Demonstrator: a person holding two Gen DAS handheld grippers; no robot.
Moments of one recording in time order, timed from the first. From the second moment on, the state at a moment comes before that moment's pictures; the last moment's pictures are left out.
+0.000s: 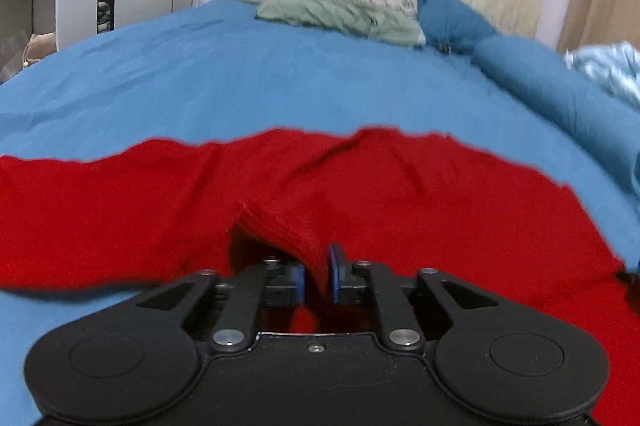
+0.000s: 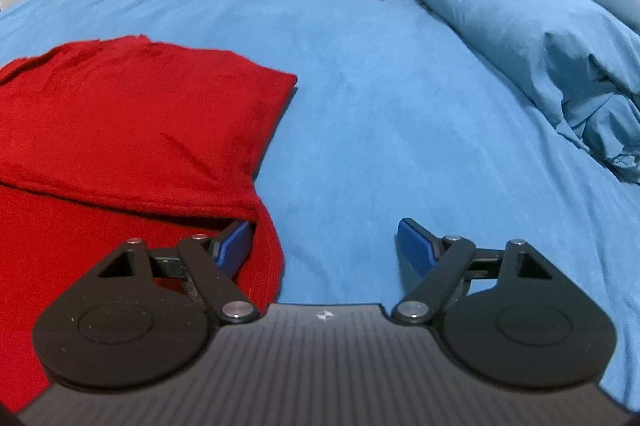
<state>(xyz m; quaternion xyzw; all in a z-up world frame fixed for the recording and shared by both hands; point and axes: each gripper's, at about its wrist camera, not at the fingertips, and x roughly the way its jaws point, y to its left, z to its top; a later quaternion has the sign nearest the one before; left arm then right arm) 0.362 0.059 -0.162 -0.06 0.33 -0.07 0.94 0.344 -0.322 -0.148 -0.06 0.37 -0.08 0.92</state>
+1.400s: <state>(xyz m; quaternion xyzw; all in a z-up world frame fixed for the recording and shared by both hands) 0.400 0.057 -0.174 -0.03 0.33 -0.07 0.94 0.374 -0.271 -0.154 0.00 0.36 0.06 0.93</state>
